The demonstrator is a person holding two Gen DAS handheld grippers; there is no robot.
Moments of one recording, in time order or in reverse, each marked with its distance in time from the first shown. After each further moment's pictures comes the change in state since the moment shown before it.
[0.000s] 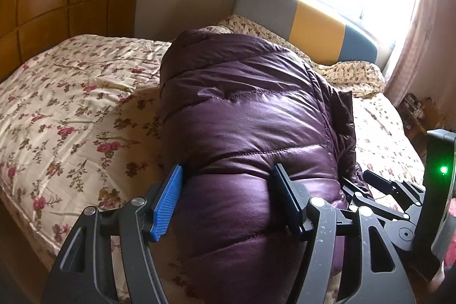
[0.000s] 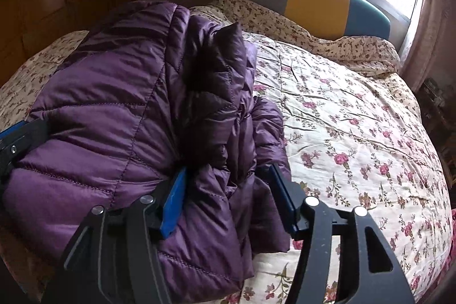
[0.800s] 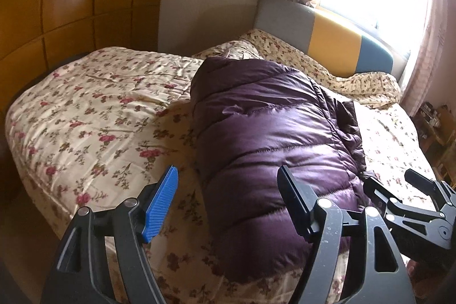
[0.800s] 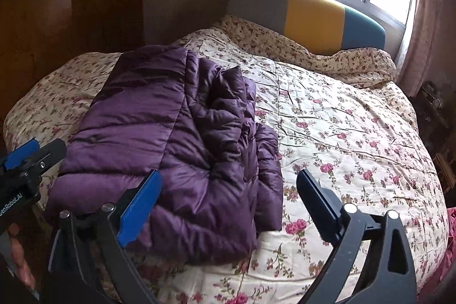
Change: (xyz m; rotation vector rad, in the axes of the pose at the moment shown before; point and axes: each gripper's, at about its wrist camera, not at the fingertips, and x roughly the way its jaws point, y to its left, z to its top) left arm -0.051 -0.001 -0.001 -0.025 -0.049 0.122; right arm -0.079 0.012 0.006 0.018 -0.079 0.031
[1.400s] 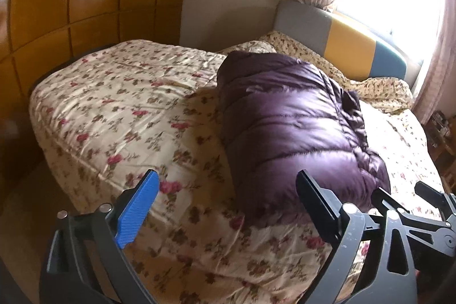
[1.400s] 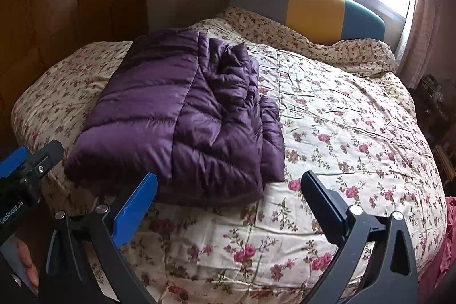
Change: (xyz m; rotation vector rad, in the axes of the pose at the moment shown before) left arm -0.044 0.008 -0.039 -0.054 -0.006 0.094; right arm -0.030 0.003 -0.032 0.001 0.048 0.013
